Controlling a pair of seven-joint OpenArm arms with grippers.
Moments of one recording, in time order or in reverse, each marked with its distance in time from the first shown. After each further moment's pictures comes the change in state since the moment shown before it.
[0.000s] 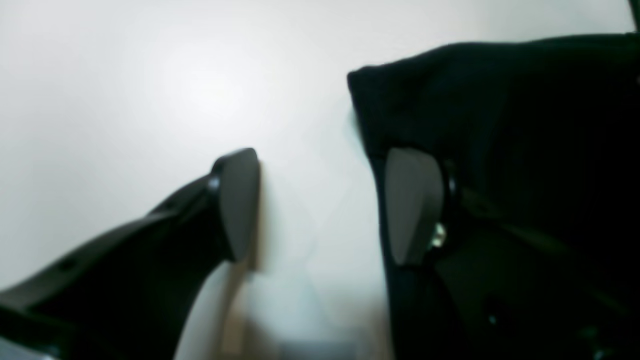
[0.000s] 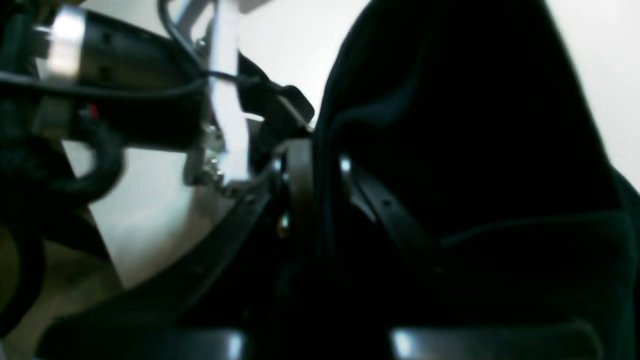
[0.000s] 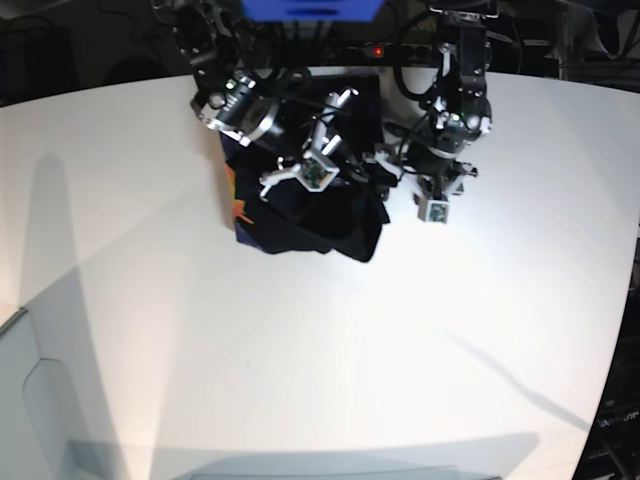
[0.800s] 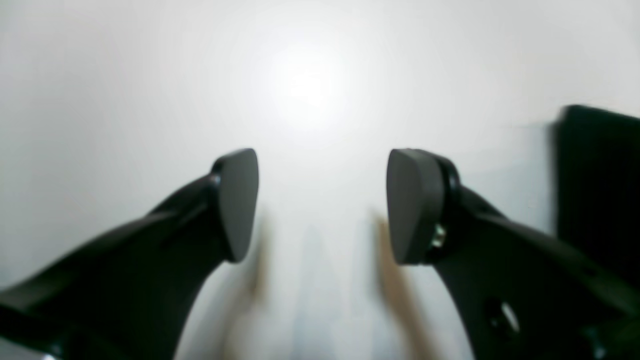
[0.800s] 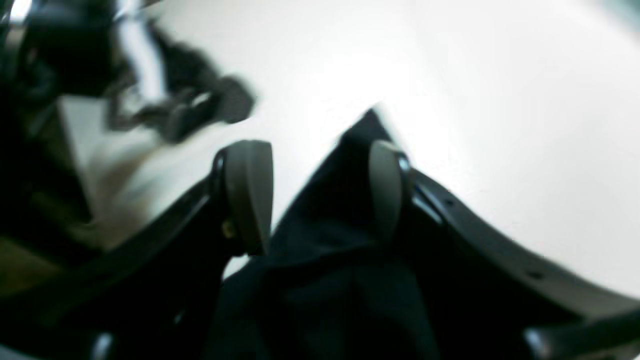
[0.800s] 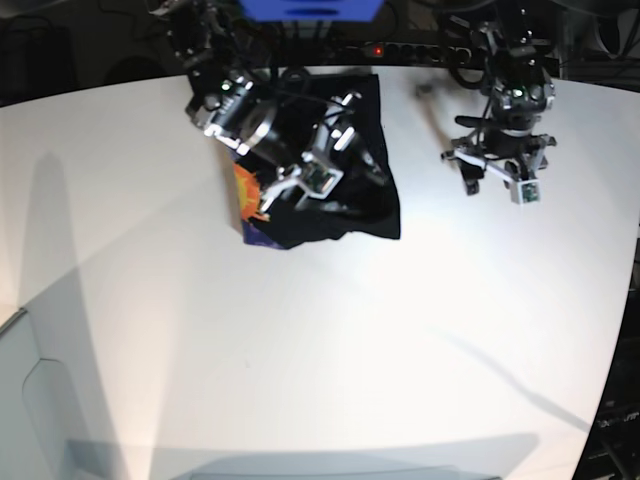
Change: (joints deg) left arm 5.6 0.8 -20.3 10.5 0.0 0.1 2.6; right arm 0.7 1.4 -0.5 7.1 0.3 0.1 0.5
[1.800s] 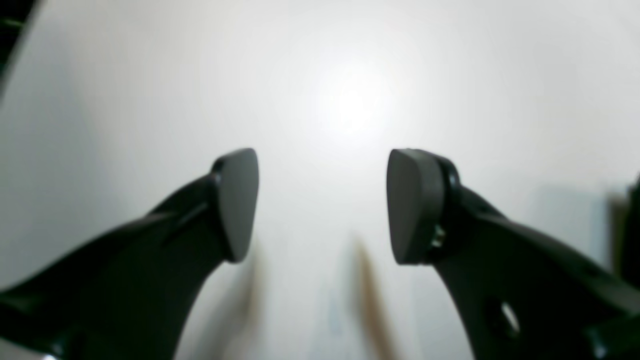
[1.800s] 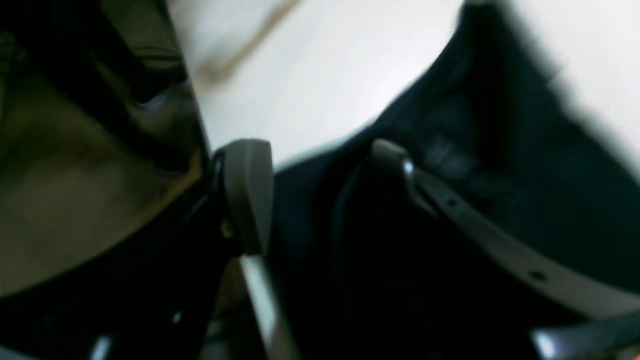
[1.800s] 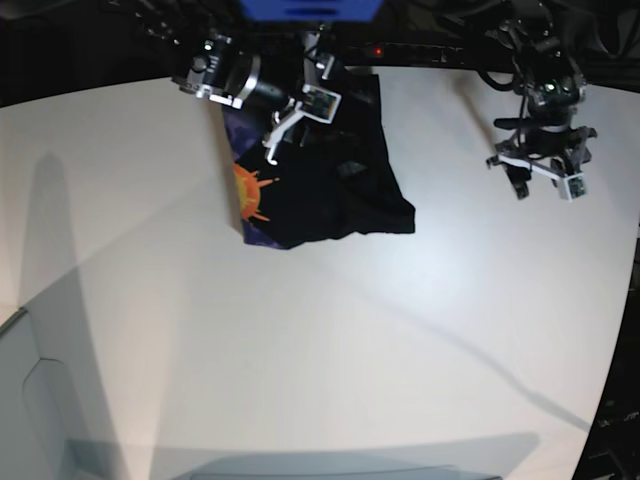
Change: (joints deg) left arm -0.2 -0.4 -9.8 2.6 -0.2 -0.5 -0.3; right arm -3.9 15.1 -12.3 4.0 -0.1 0.0 0.0
